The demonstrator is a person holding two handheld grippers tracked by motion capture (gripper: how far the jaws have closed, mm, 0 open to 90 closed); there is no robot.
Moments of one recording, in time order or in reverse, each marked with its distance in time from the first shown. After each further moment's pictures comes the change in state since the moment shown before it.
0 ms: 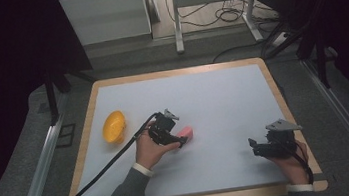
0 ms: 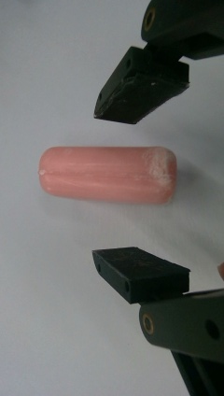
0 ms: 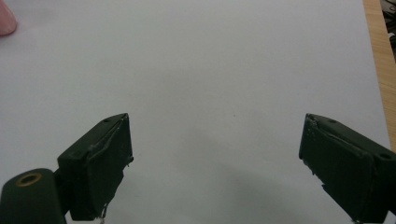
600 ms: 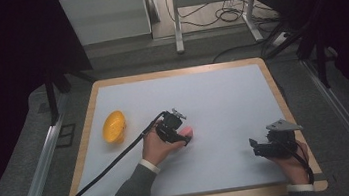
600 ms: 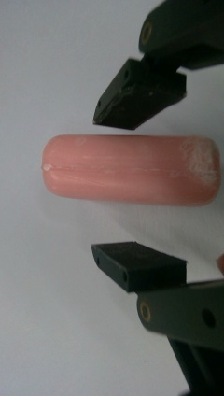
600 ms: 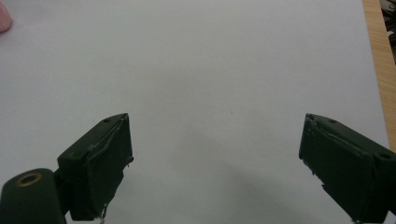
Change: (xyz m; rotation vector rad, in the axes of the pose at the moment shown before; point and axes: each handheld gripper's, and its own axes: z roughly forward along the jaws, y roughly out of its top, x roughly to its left) left arm -0.006 0.011 0.025 0.064 0.035 0.018; right arm -0.002 -0.002 0.001 0.004 -0.001 0.003
